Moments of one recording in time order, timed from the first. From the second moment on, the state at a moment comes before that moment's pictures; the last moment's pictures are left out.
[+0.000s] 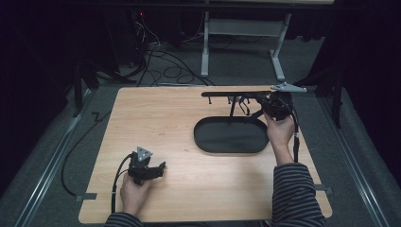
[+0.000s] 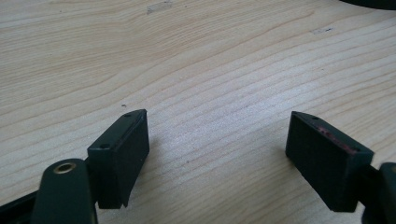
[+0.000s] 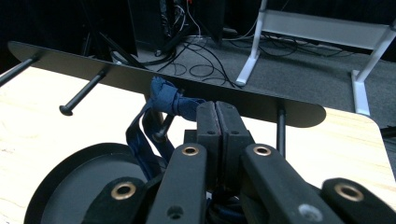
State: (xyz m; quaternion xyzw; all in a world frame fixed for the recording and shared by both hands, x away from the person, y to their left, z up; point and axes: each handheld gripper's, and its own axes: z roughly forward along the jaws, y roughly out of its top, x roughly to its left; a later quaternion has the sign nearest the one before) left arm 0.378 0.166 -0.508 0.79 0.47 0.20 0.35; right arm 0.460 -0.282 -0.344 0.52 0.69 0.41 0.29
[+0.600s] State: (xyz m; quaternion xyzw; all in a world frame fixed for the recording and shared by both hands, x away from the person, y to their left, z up) left arm 0.377 0.166 -0.508 0.79 0.47 0.20 0.35; right arm 0.454 -0.281 -0.348 0.51 0.70 0.41 0.29
